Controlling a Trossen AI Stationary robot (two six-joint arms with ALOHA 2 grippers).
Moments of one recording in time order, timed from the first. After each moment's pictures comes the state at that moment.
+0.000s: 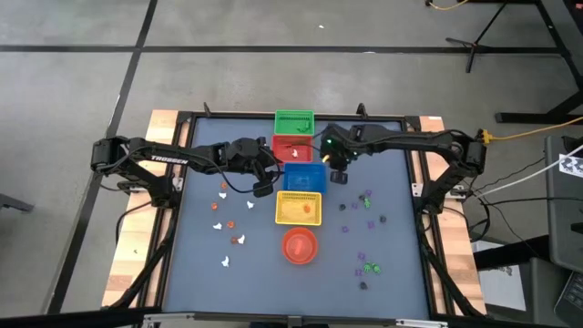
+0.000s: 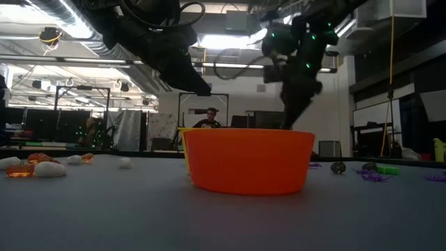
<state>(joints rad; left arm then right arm) 0.21 1.41 0.77 0.10 -0.04 0.08 -0.33 1.63 1.17 -0.73 -0.03 -0.25</state>
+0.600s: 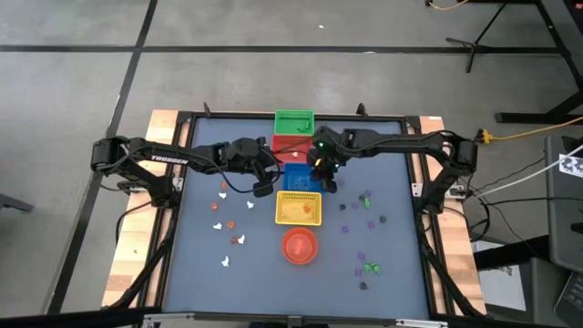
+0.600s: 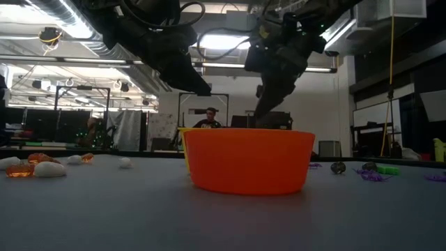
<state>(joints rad) 0.21 1.41 0.77 0.10 -0.04 0.08 -0.28 1.70 1.20 -0.54 -0.36 -0.23</state>
